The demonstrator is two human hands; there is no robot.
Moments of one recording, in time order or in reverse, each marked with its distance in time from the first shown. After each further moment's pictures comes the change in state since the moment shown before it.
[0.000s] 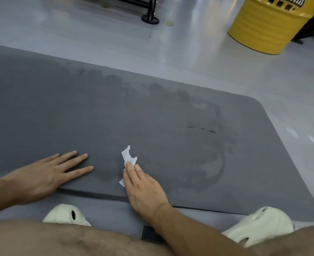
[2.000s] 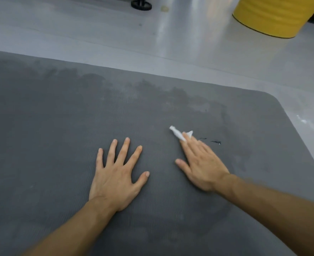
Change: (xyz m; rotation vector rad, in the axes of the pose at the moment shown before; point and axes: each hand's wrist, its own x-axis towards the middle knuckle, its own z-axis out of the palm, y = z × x) left_hand 0.220 0.128 -0.070 -0.384 0.306 -0.427; right_hand 0.025 0.260 0.001 0.131 -0.040 0.229
